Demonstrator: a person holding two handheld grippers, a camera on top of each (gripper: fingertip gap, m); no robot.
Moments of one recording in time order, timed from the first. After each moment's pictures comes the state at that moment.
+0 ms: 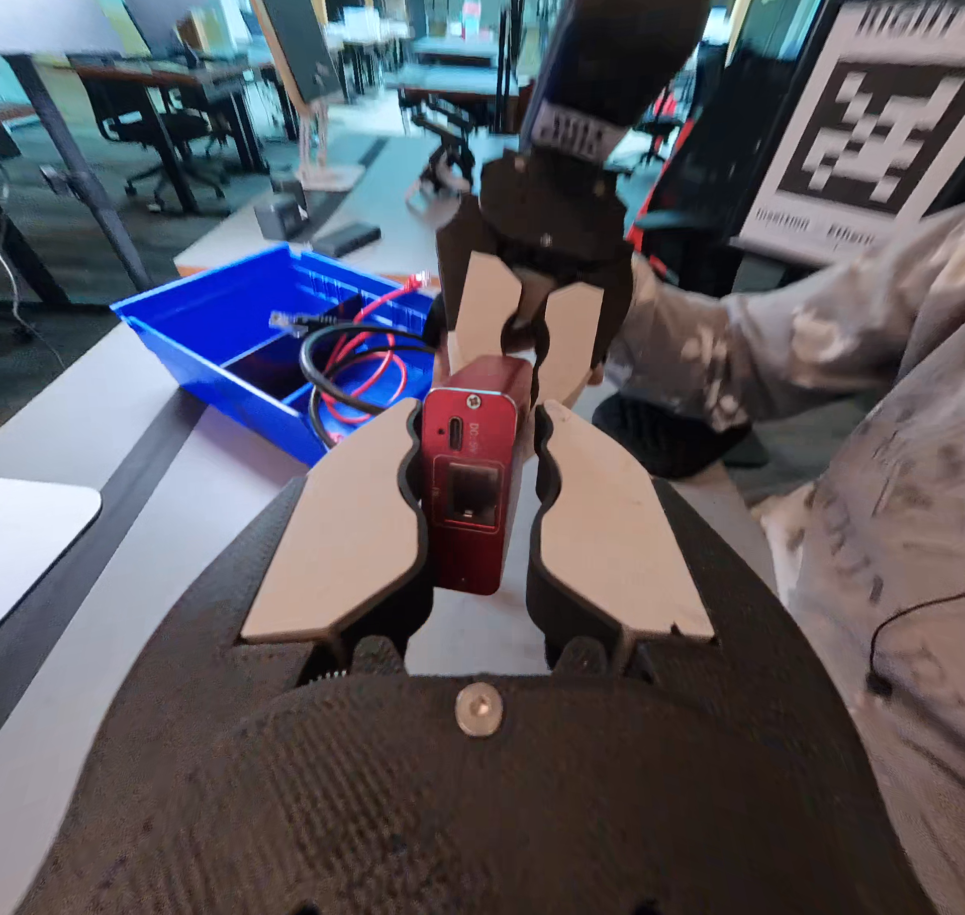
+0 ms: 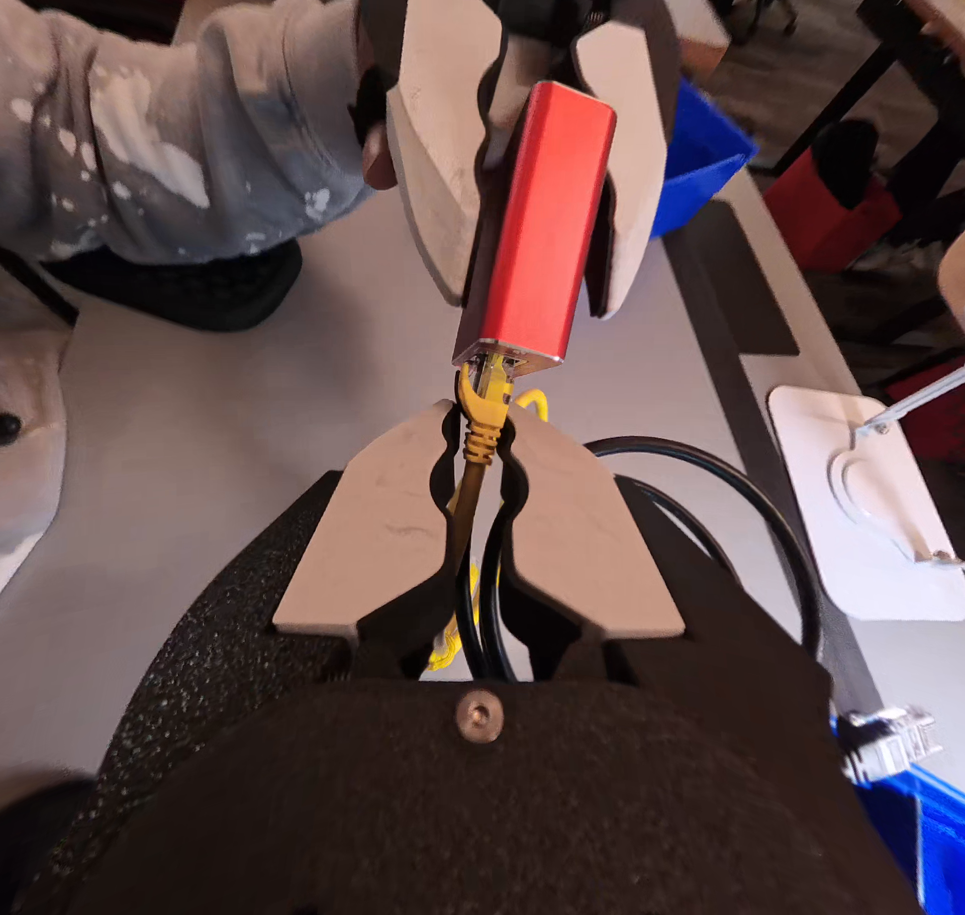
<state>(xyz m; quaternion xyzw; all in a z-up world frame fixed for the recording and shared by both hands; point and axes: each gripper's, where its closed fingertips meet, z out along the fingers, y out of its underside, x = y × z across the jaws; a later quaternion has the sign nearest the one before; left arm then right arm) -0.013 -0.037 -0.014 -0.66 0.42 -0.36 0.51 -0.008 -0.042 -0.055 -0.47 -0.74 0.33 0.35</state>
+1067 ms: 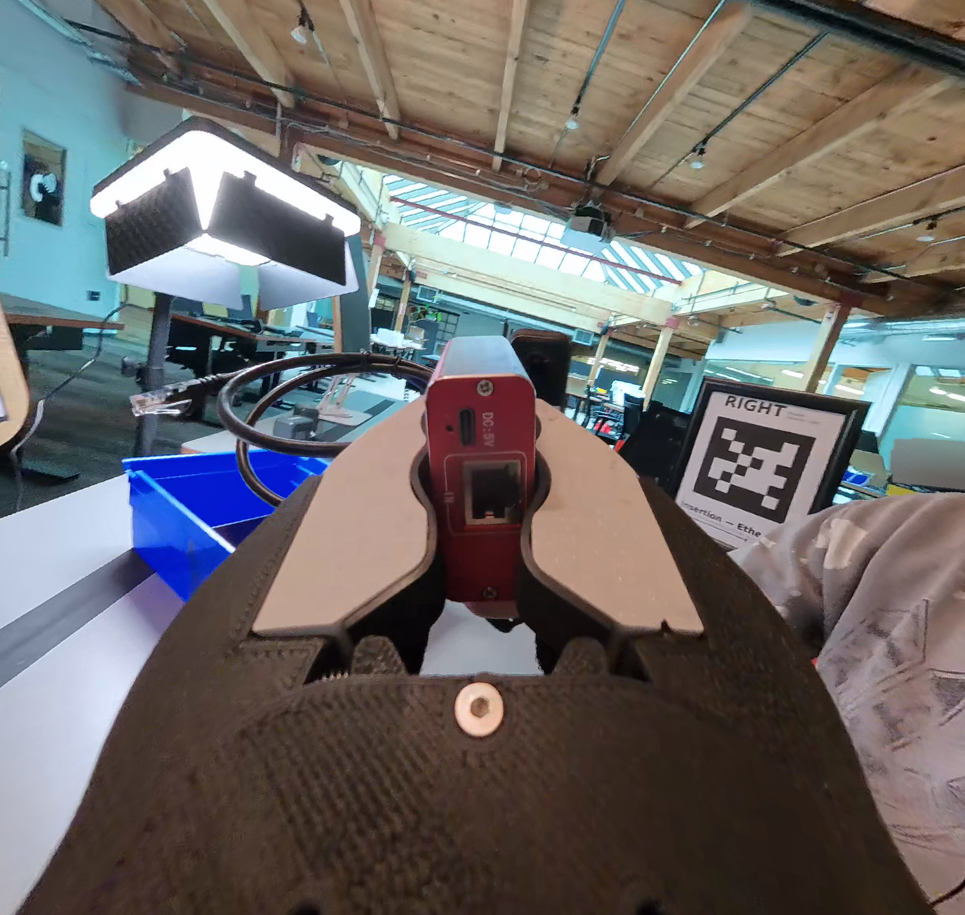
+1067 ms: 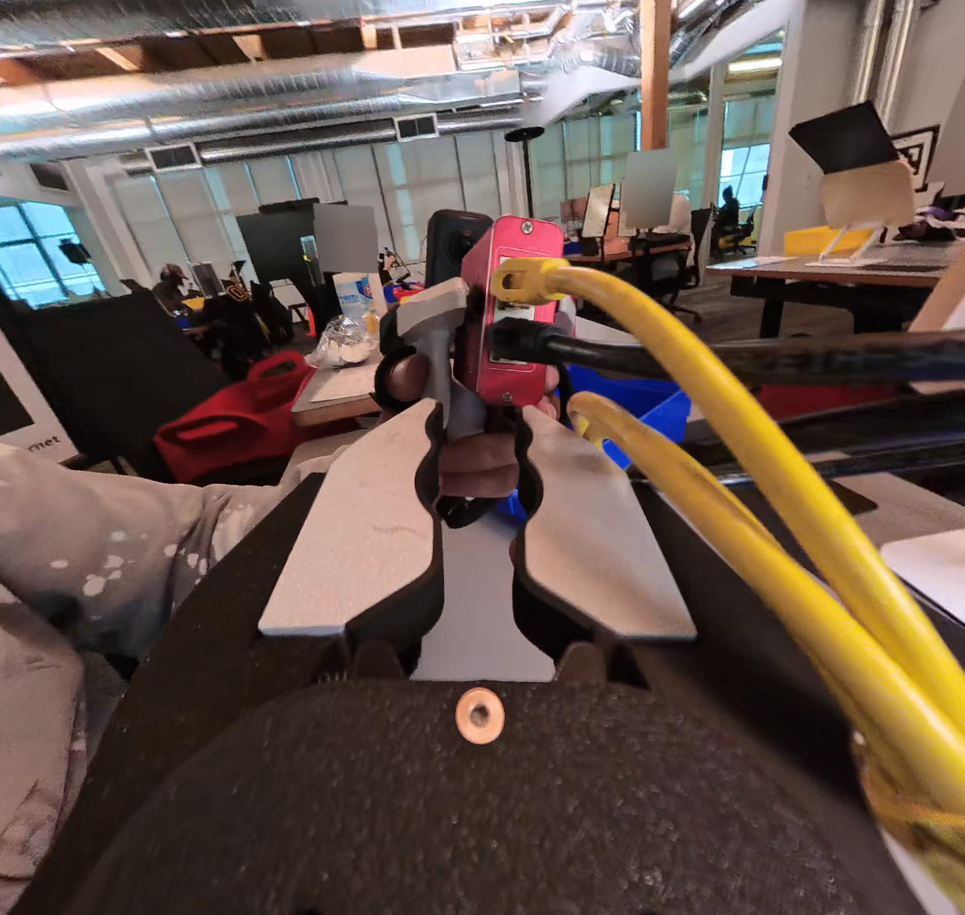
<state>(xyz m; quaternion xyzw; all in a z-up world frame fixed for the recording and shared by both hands) -0.042 -0.024 0.056 -0.51 0.22 -0.52 0.64 -0.043 -0.043 0.022 -0.45 -0.47 0.62 0.44</state>
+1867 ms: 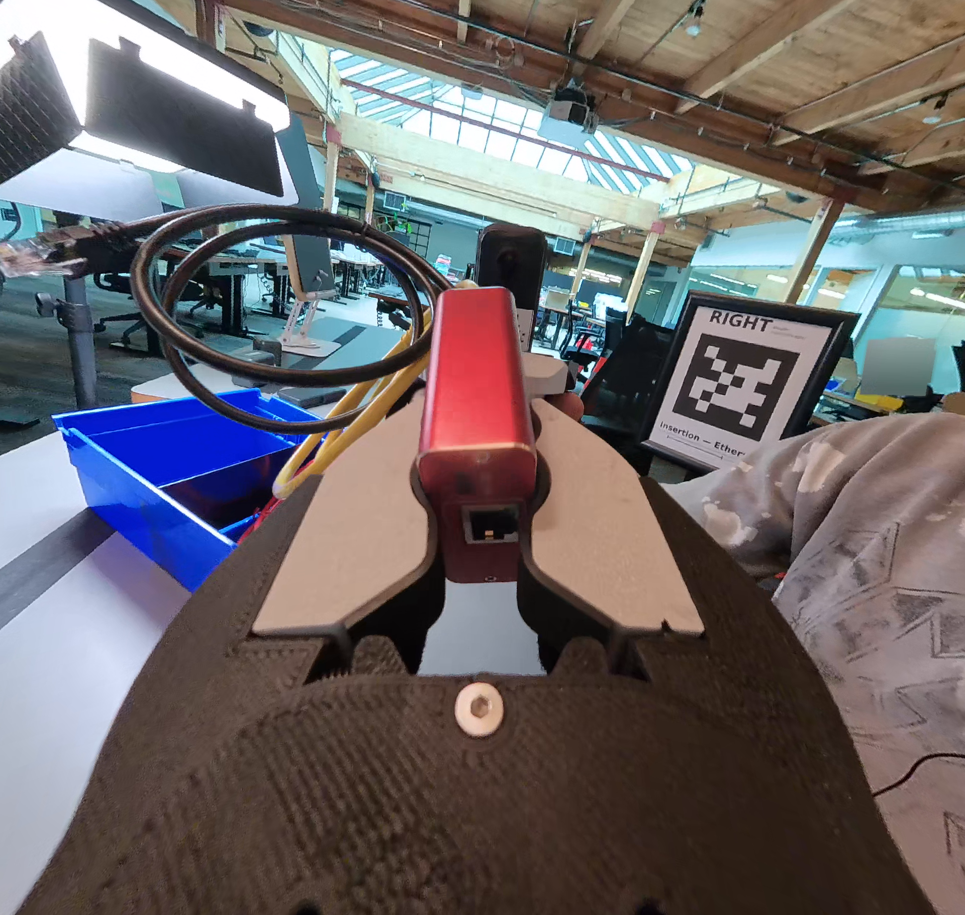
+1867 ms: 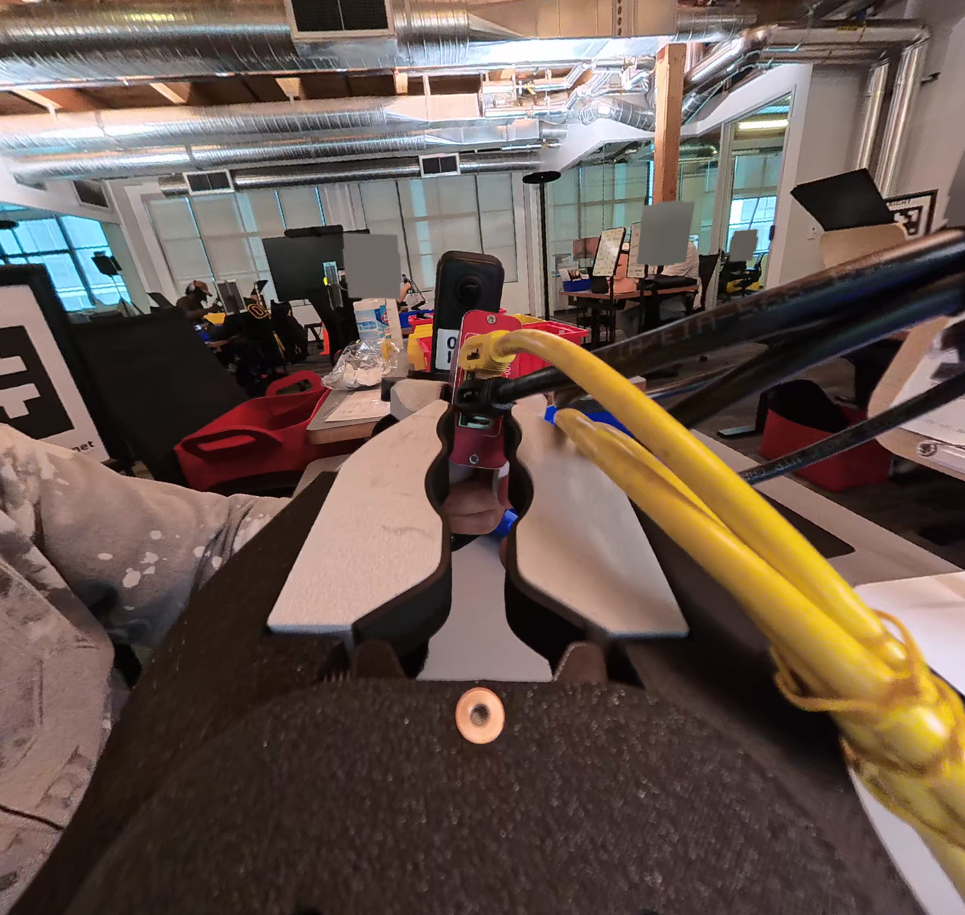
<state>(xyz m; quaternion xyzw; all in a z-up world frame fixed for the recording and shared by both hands) -0.009 -0.036 0.040 -0.56 0.29 -0.51 0.59 -0.013 -0.034 0.050 -0.42 -0.47 0.63 0.45</state>
